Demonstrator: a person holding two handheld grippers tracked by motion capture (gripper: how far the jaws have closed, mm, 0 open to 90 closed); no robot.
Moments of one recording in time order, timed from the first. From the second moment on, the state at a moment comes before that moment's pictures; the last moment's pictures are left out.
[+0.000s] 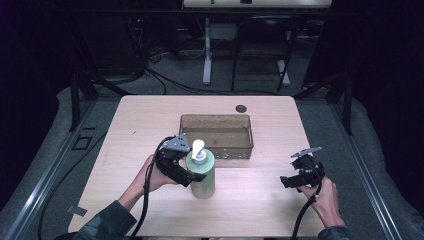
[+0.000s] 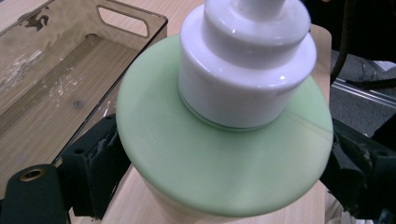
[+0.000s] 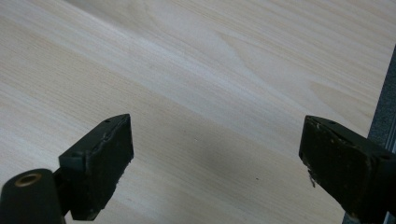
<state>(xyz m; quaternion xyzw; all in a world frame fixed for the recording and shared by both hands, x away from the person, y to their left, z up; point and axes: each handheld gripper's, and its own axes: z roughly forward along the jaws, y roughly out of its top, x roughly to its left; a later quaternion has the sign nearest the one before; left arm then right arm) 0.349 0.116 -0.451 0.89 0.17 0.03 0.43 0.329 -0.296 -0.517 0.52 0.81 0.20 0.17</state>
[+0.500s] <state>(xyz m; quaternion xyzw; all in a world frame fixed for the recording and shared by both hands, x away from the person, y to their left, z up) 0.335 0.111 -0.462 0.87 0.22 0.07 0.44 0.328 -0.297 -0.517 0.52 0.81 0.20 0.17</state>
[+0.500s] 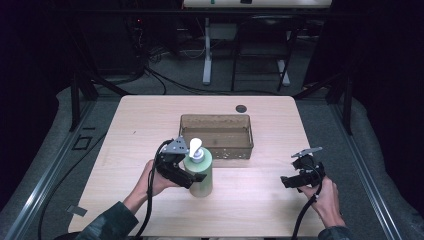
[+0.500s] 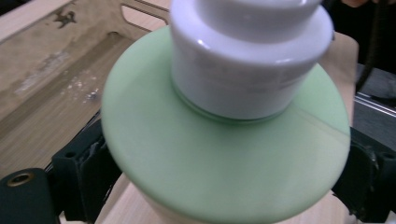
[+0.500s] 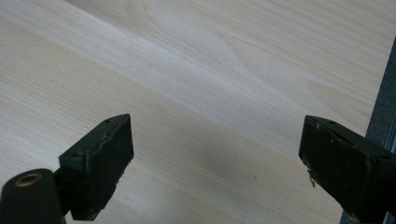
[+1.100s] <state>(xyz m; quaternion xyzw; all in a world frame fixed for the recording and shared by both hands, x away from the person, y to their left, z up) 0.334 0.115 -0.462 0.86 0.23 0.09 0.45 0.328 -0.298 -0.517 0.52 0.81 0.20 0.17</state>
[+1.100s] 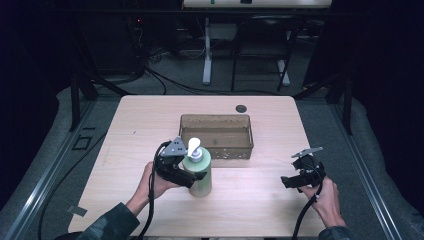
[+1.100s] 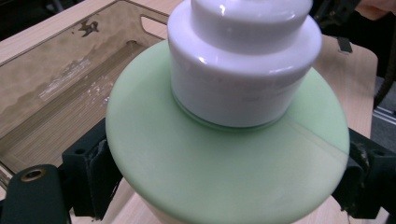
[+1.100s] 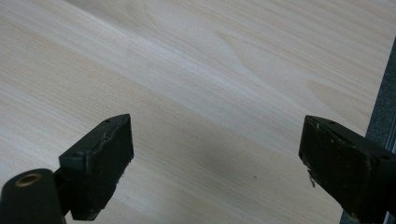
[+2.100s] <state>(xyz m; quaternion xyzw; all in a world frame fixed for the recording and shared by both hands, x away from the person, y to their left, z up) 0.377 0.164 -0.455 0.89 0.16 0.05 0.43 0.328 -0.295 -0.519 0.52 0.82 0.19 0.17</state>
